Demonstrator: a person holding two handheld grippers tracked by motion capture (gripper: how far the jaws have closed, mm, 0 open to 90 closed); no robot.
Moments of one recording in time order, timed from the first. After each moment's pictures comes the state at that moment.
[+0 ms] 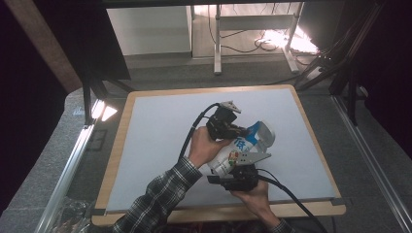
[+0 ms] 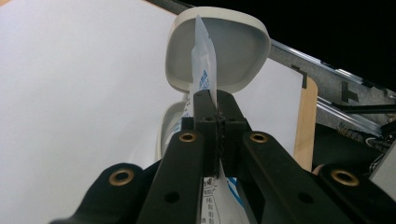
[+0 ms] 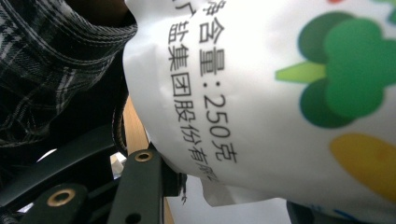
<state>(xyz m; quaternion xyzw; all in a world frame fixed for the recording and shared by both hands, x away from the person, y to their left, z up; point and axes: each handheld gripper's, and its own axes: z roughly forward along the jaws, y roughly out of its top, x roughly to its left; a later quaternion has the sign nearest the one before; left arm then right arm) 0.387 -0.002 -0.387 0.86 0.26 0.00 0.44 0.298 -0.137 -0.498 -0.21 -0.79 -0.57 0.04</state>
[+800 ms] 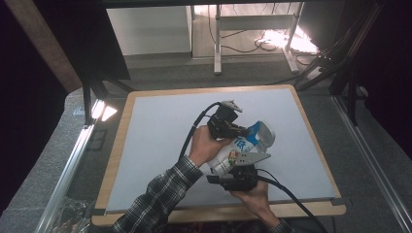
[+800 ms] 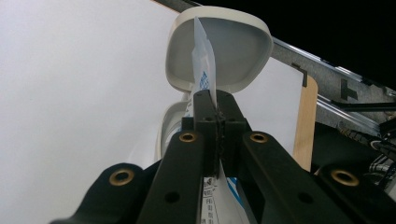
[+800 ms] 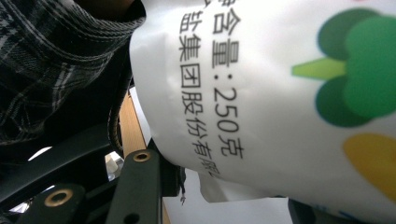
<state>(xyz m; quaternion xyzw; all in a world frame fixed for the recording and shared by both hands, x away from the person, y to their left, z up) 0.390 -0.005 -0.386 0.86 0.26 0.00 0.43 0.297 -0.135 -0.495 -0.21 -0.80 -0.56 0.03</state>
